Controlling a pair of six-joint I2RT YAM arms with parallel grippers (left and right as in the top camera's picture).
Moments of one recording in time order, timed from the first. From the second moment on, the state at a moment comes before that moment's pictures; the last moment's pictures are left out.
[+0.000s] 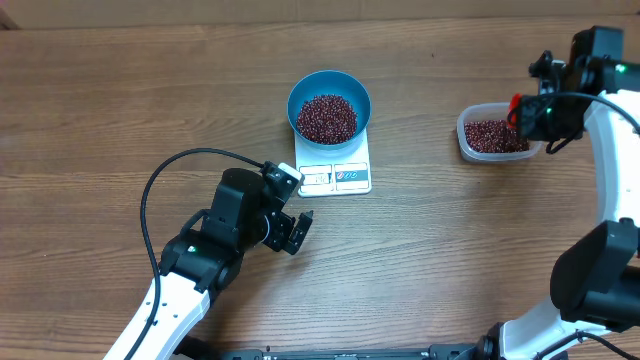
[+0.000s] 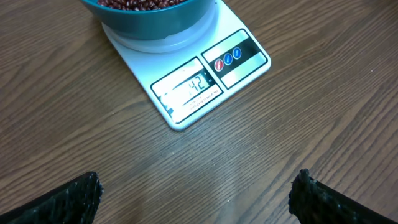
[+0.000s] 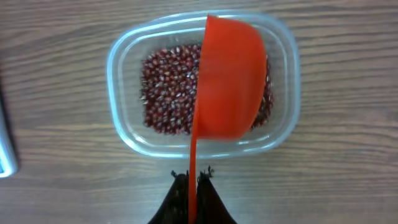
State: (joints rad) left arm -0.44 1.08 0.71 -0.45 0.13 0.08; right arm -0.23 1.82 1.63 -1.13 -0.11 -0.17
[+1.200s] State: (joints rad) left arm -0.44 1.08 0.71 -0.45 0.13 0.08; right arm -0.19 1.85 1.35 -0.78 -0.03 -0.24
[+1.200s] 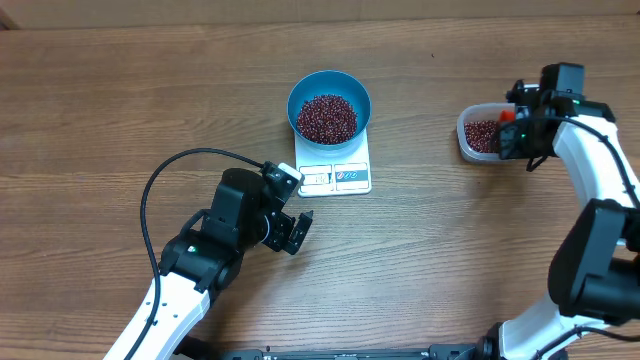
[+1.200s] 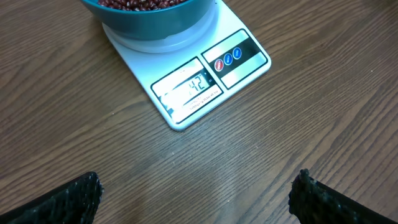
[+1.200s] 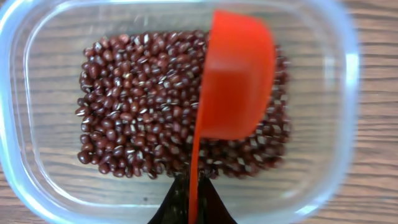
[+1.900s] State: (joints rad) left arm -0.44 1.08 0.71 -0.45 0.13 0.08; right arm -0.16 1.86 1.35 -0.82 -0.16 -0.24
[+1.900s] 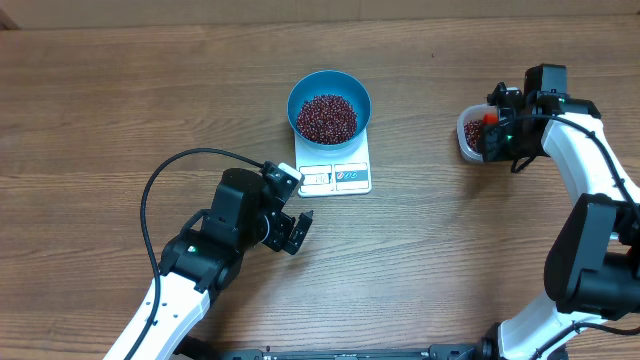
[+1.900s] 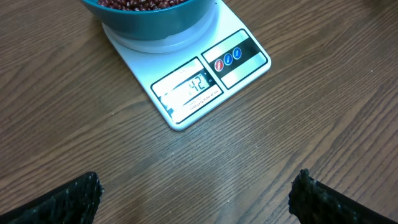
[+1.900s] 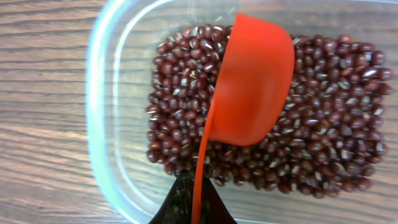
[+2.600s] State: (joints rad) left arm -0.44 1.08 0.71 -0.45 0.13 0.08; right arm -0.34 1.88 1.40 -0.93 -0.45 -0.23
